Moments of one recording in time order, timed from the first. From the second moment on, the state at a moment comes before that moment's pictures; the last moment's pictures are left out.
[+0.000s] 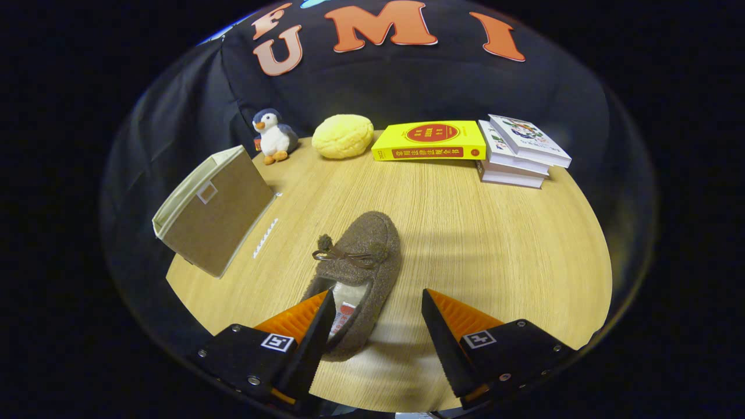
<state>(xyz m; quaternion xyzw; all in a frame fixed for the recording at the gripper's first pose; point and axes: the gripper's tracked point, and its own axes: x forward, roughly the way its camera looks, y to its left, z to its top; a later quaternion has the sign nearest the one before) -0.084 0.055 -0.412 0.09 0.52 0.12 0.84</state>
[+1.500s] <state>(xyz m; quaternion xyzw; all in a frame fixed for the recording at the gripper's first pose) 0.027 0.194 -0.285 0.17 0.49 0.05 0.85</state>
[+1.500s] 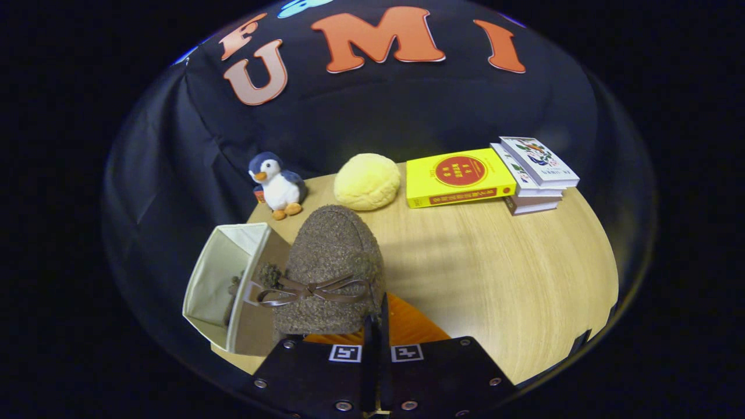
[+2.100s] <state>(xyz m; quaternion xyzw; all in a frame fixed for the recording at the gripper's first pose) 0.061 0.349 -0.252 0.18 0.50 0.07 0.84</state>
